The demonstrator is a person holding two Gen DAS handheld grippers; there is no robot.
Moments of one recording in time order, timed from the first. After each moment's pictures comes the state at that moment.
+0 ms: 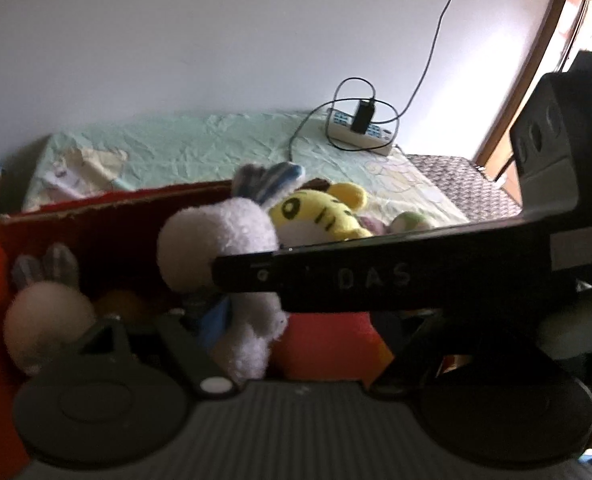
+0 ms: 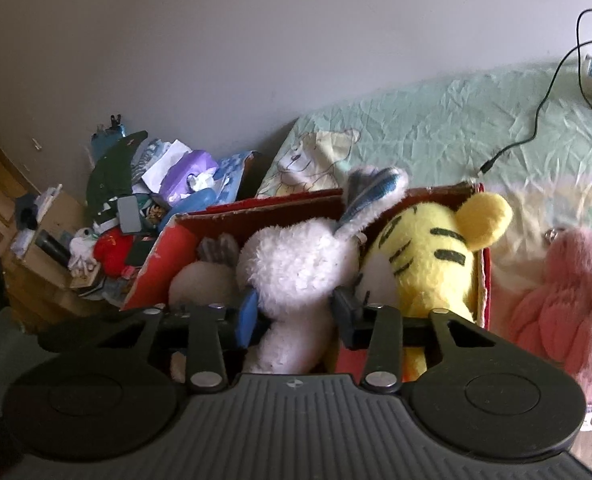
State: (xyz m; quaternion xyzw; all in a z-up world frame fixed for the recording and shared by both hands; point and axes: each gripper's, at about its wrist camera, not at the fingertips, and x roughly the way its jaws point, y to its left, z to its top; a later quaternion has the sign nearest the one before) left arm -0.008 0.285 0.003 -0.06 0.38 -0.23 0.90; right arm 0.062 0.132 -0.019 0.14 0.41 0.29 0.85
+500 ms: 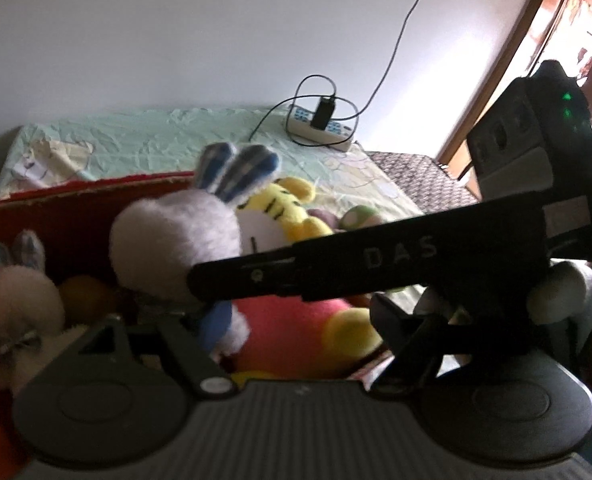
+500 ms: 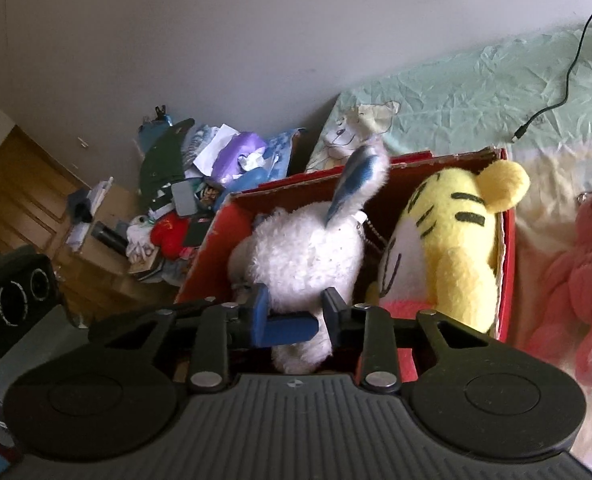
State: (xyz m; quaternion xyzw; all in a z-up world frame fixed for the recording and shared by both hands) left arm -0.023 0.283 0.011 -0.08 0.38 -0.28 0.88; right arm 0.050 0.115 -0.009 0.19 0.44 0.36 0.80
